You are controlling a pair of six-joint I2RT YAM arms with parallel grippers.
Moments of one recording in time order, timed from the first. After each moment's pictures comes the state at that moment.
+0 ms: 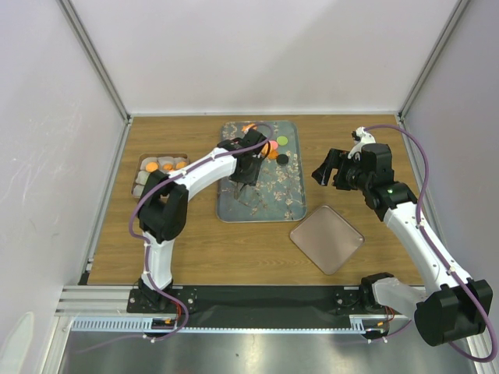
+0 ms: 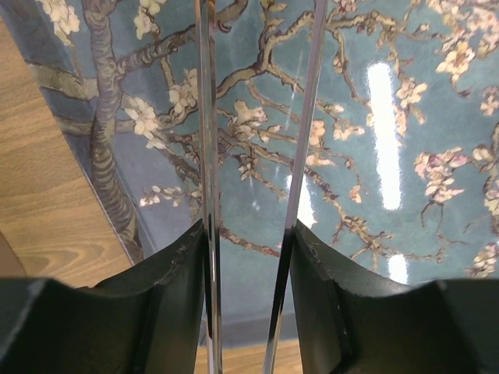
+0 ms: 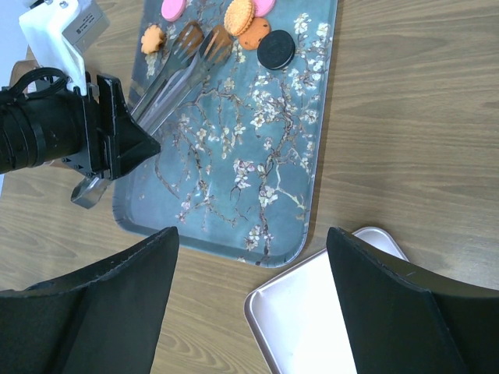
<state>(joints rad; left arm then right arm) -0.64 2.01 1.63 -0.75 -0.23 -0.32 0.23 1.09 0.95 -0.39 -0.23 0.40</state>
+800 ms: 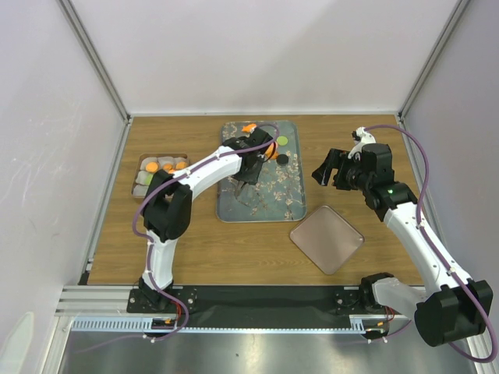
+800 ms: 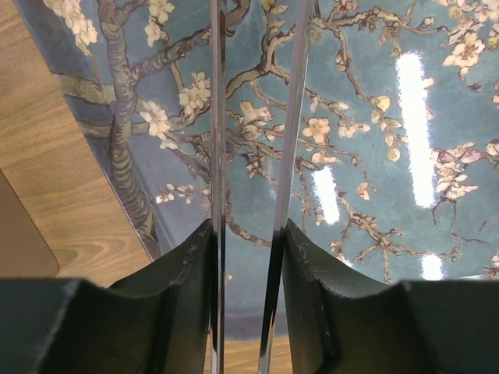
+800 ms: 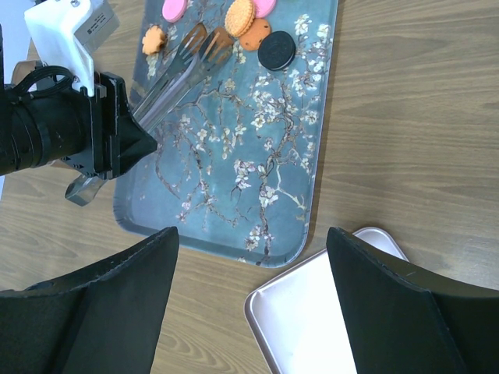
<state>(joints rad) -0.67 2.05 1.71 -0.82 -0.29 -0.28 0.23 1.08 0.95 -0.39 -0.23 0.40</state>
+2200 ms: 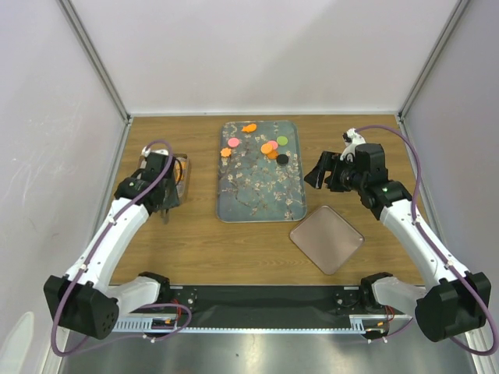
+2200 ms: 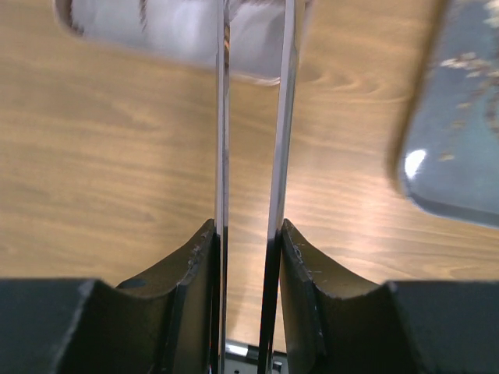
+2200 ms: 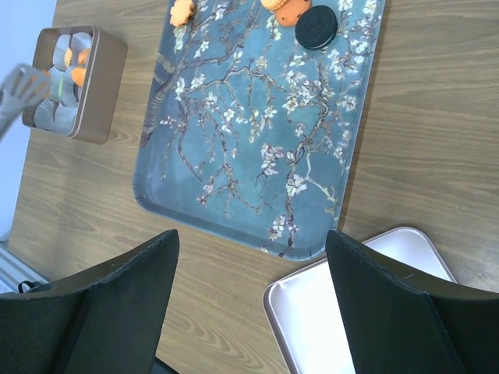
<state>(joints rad) -0.29 1.12 1.05 -0.92 -0.34 -0.38 0.27 1.12 0.95 -0.38 -0.30 0.41</state>
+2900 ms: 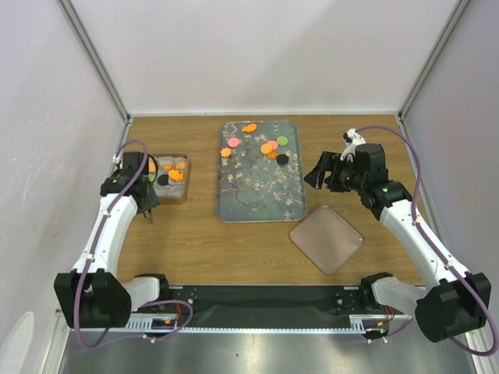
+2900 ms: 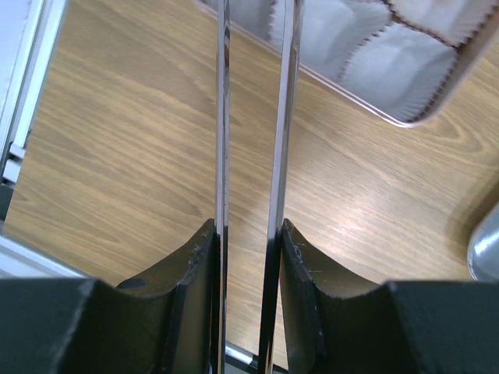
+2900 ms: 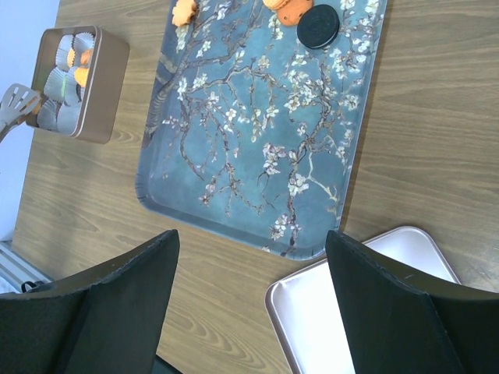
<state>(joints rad) 0.01 1.16 1.00 -0.91 -0.31 -0.39 0.27 1.12 0.95 -0.38 -0.31 0.41</state>
